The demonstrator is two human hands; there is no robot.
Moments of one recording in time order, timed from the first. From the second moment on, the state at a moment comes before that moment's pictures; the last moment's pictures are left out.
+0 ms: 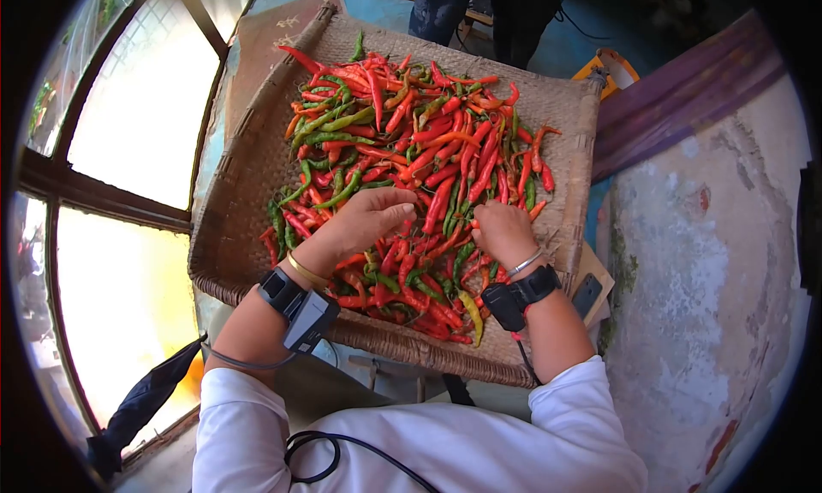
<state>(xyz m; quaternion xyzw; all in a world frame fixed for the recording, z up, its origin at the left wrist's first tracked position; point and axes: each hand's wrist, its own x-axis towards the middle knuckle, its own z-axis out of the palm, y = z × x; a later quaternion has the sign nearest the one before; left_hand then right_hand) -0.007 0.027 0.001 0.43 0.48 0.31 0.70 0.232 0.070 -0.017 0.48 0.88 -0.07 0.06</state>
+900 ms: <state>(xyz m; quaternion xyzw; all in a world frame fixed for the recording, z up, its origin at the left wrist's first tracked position) -0.005 0.019 0.026 0.55 0.44 0.01 0.71 0.217 0.066 -0.012 0.49 0.44 -0.70 -0.26</state>
